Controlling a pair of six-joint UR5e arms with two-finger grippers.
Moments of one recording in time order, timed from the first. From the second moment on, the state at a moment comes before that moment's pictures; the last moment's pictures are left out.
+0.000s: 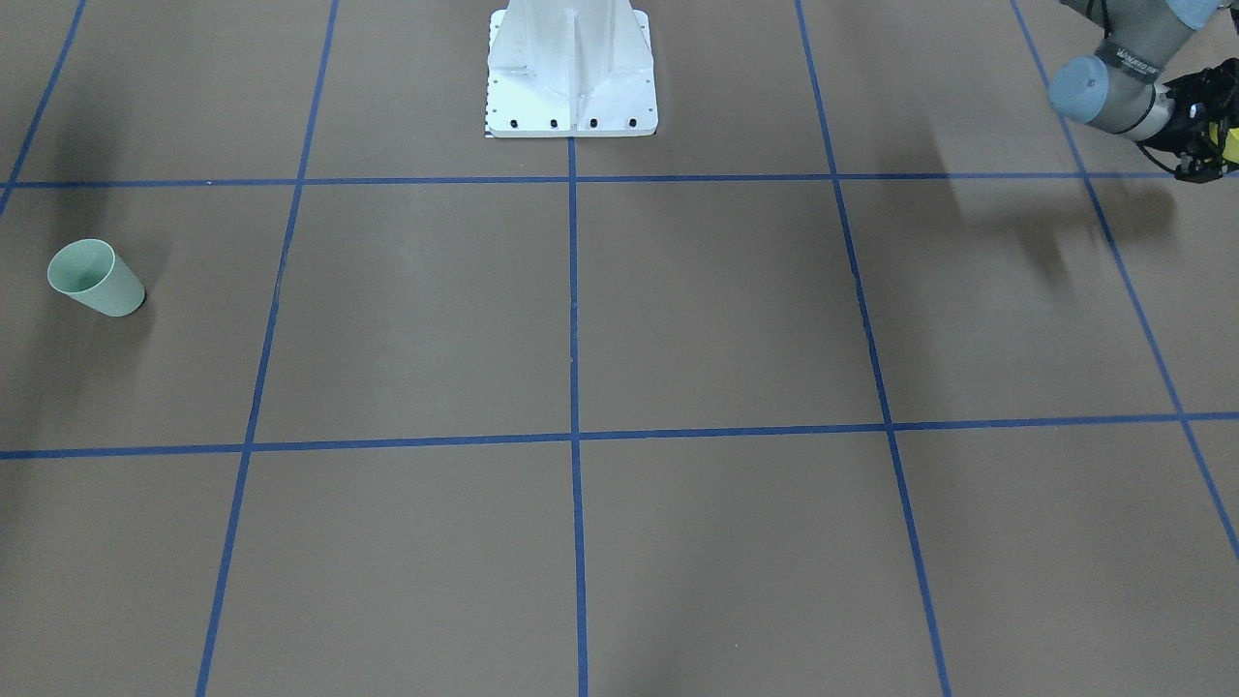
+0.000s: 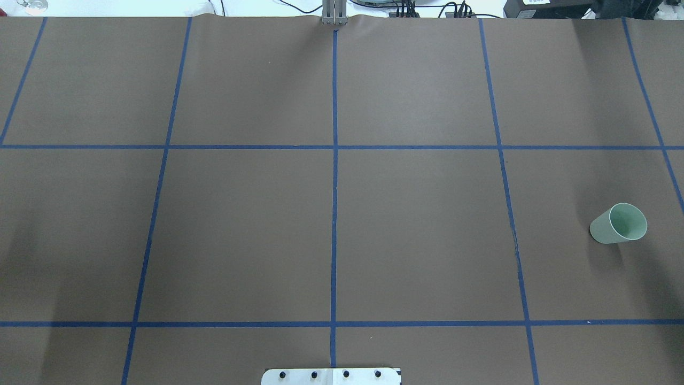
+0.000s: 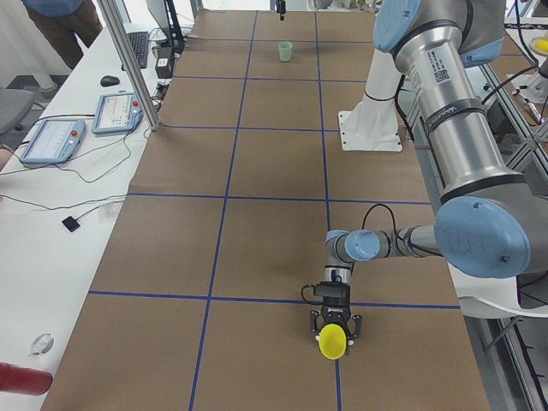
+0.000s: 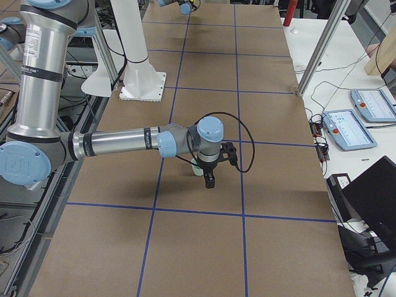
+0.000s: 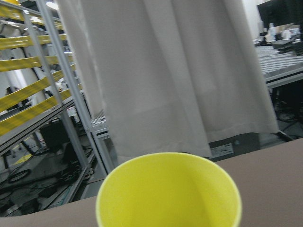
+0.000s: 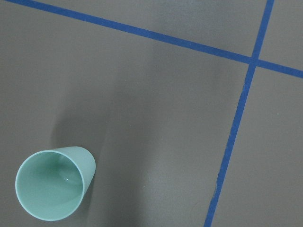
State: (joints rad) left arm -0.45 -1.11 -1.77 -1.49 -1.25 -2.34; right arm 1.36 -1.76 1.89 -1.50 2.33 0.03
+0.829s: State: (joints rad) left arm -0.68 -1.55 -1.83 -1.91 -0.98 -1.38; right arm 1.36 -1.75 1.91 -1.50 2.33 0.10
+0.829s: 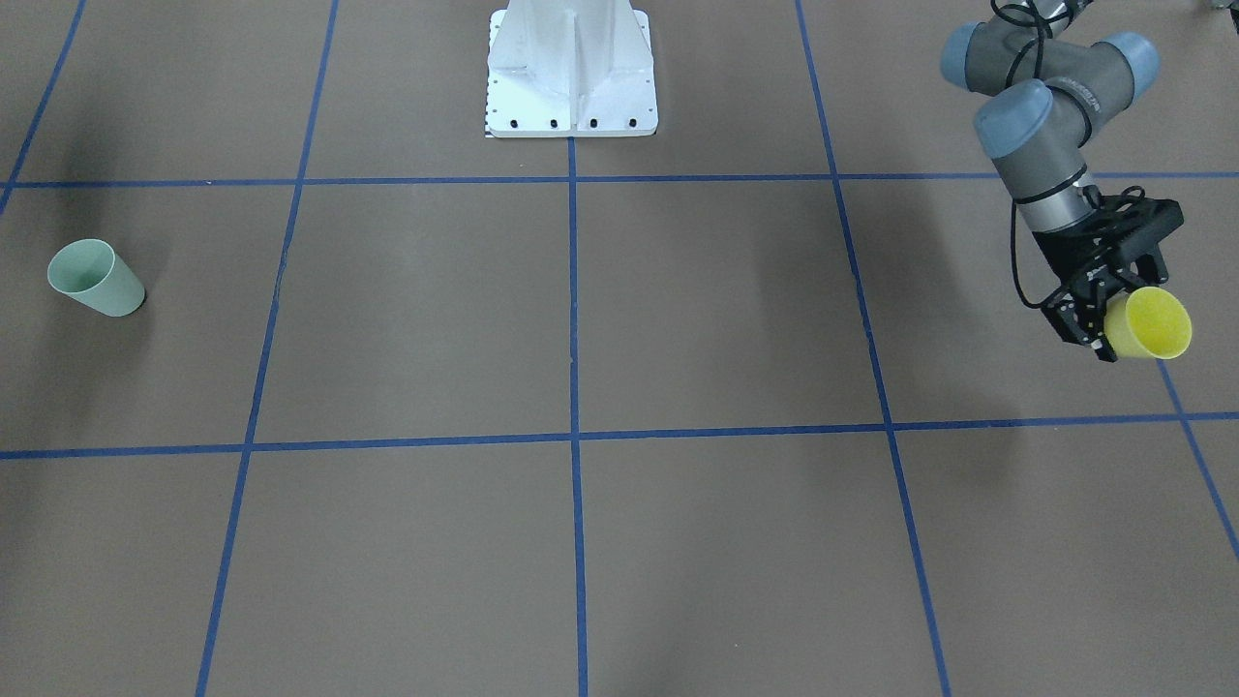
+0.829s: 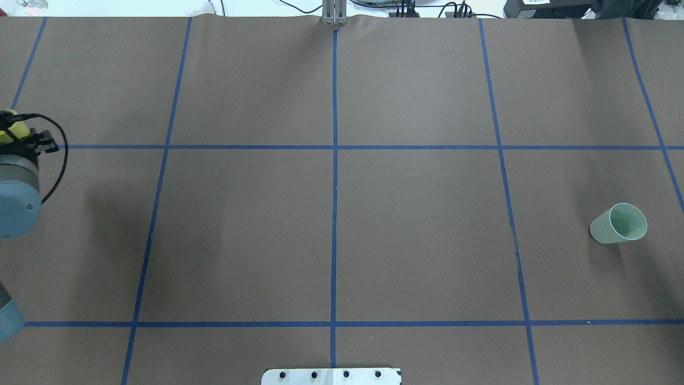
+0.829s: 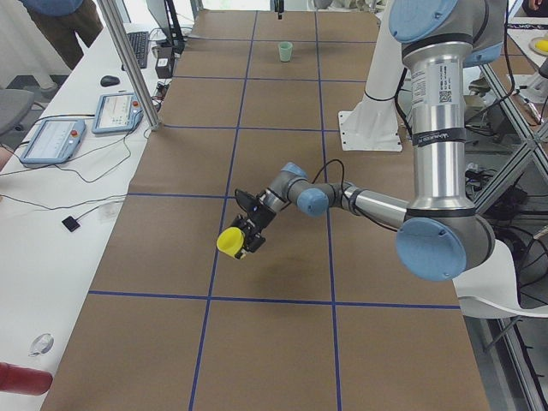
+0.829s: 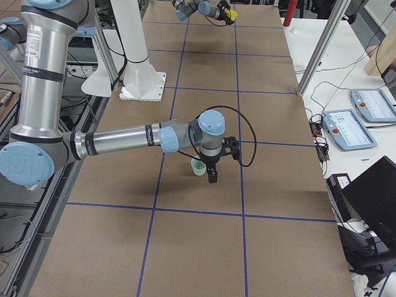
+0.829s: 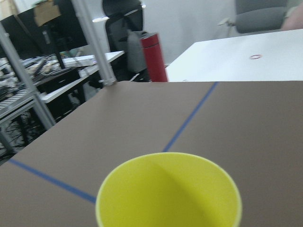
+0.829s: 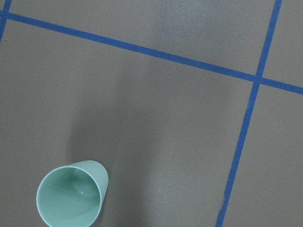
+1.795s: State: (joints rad) left arm -0.66 -2.03 -1.85 -2.14 -1.39 -0.43; right arm 1.35 -1.58 1.84 -1.50 2.36 0.23
